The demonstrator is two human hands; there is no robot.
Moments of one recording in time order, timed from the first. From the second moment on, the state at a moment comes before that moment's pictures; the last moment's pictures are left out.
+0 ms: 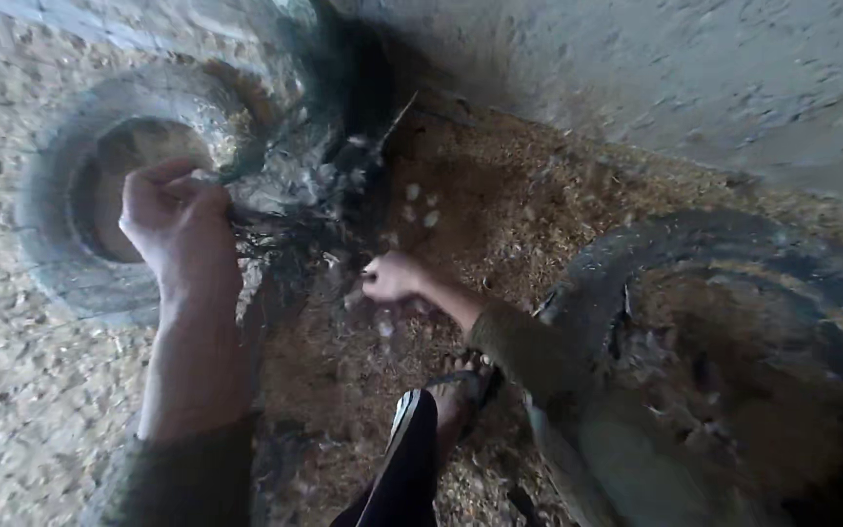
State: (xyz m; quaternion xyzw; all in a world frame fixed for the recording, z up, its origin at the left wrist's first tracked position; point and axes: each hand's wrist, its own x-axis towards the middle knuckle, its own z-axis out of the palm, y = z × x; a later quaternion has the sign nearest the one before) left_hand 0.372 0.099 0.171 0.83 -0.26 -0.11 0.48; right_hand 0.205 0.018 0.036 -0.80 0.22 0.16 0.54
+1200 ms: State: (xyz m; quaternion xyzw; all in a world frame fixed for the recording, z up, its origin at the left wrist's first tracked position) left_hand 0.355 0.113 0.132 0.87 -0.29 -0.11 0.38; right_hand 0.092 -0.149 -0.034 -0.90 0.31 0.20 0.23
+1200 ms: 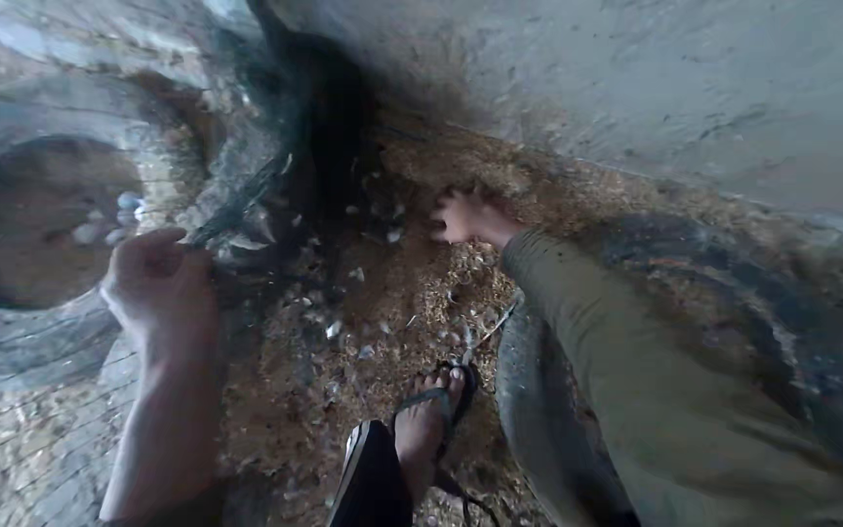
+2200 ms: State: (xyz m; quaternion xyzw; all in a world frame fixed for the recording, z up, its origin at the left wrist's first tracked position) left_hand 0.298 0.273 0.285 0.79 -0.37 -0.20 0.45; right_hand -0.055 0.104 0.155 -0.79 0.48 0.02 0.38
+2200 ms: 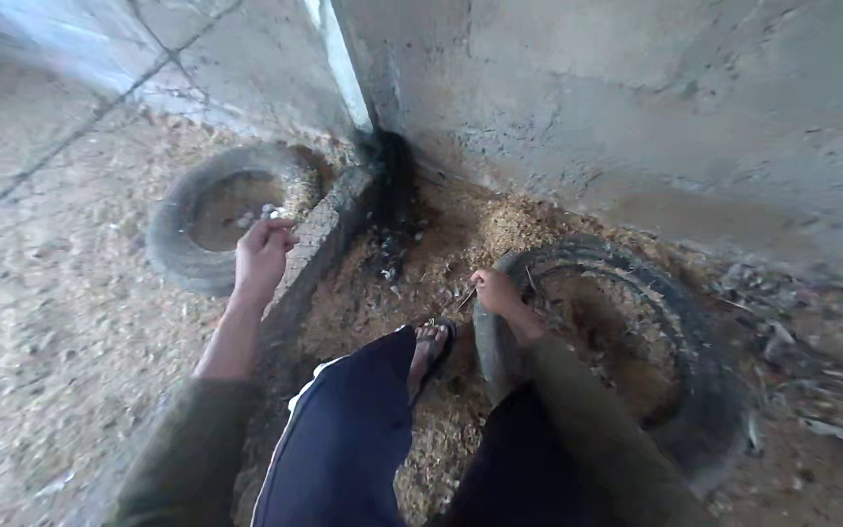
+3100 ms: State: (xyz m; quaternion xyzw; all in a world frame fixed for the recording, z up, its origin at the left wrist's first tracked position) left_hand 0.317 -0.065 0.026 0.68 -0.65 -0.28 -0.19; right_hand -0.008 0.102 0.182 -0.71 0.52 0.26 0.41
